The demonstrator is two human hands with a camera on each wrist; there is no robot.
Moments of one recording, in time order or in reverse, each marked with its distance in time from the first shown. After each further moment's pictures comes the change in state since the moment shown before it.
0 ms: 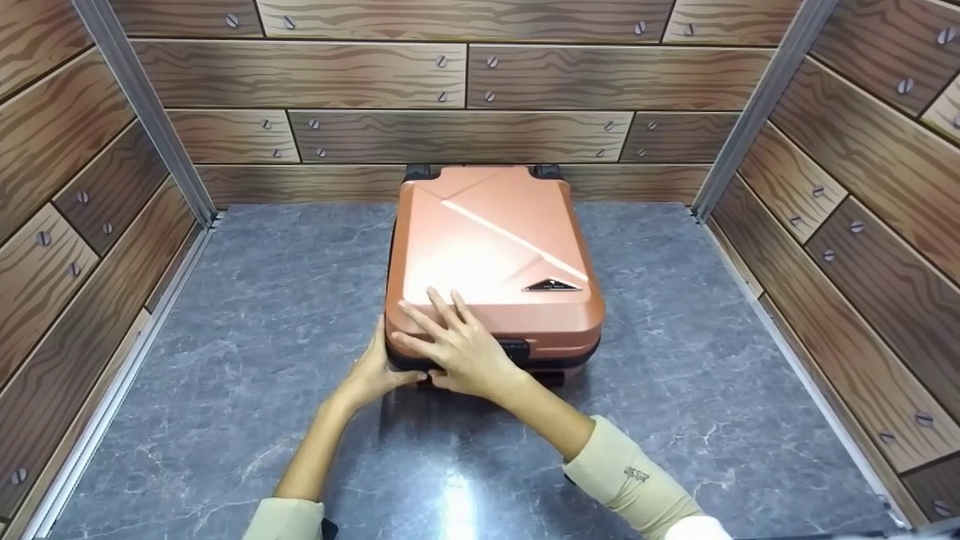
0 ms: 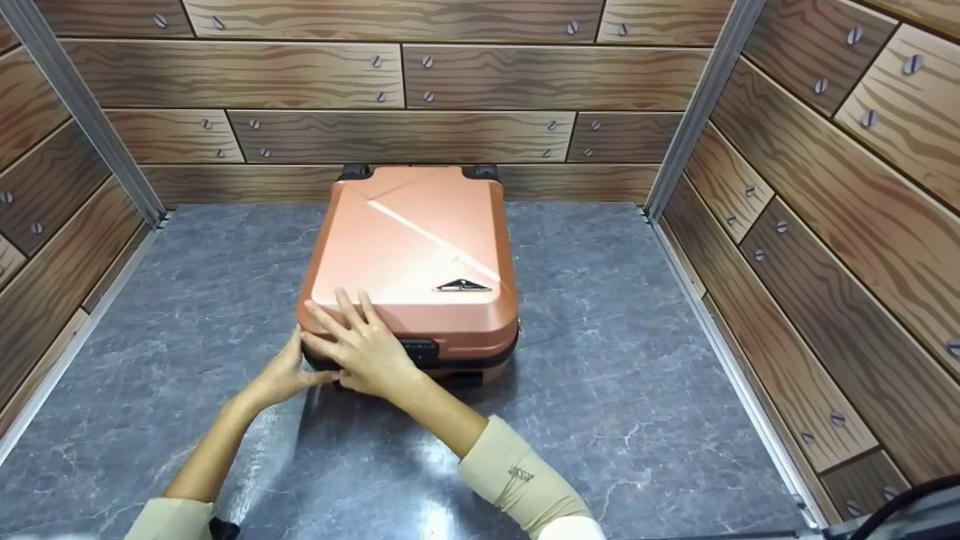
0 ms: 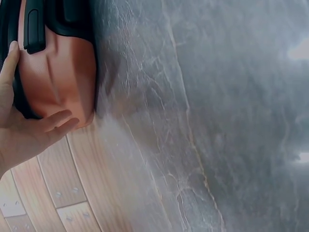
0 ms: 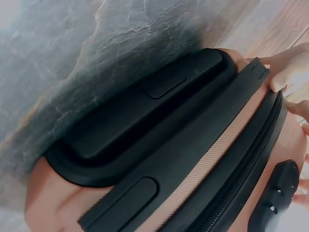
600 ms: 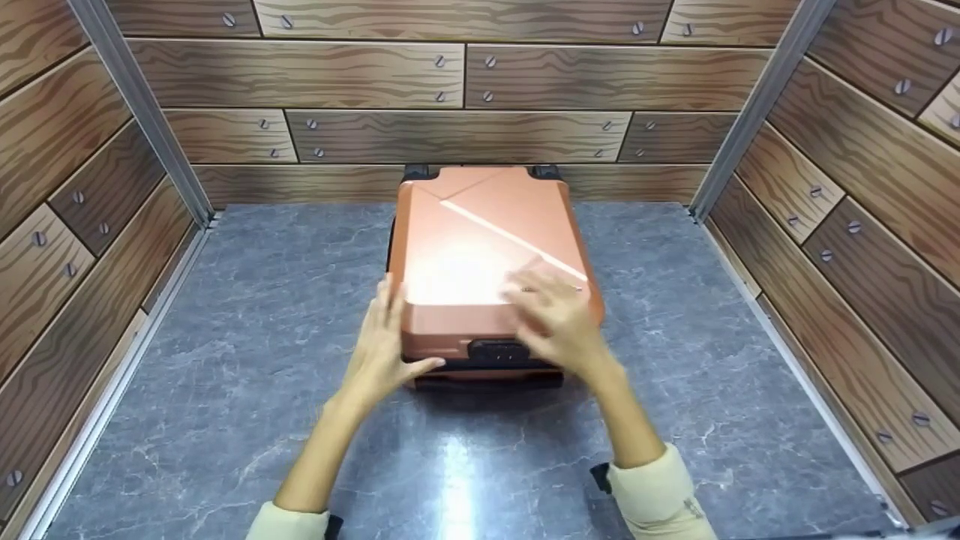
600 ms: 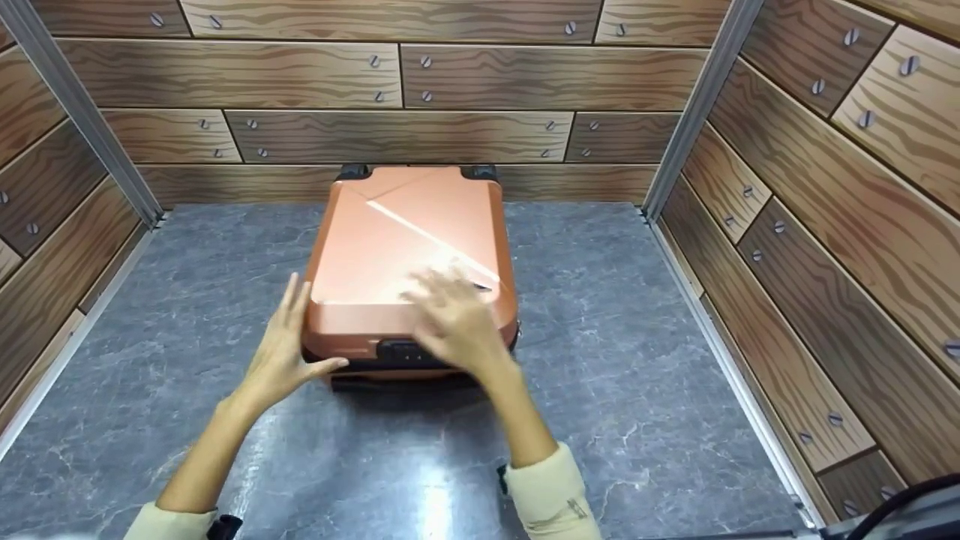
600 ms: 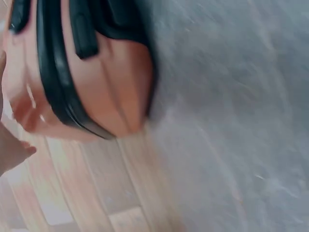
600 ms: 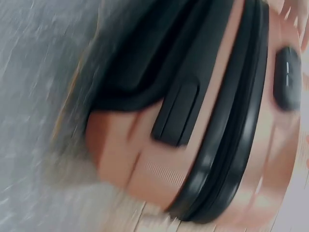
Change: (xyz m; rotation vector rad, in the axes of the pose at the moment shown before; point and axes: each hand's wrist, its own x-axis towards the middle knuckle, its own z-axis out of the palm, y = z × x) left_hand 0.003 0.061 -0.001 0.500 0.285 0.425; right_hand -0.071 0.072 -0.035 0.274 0.508 0.192
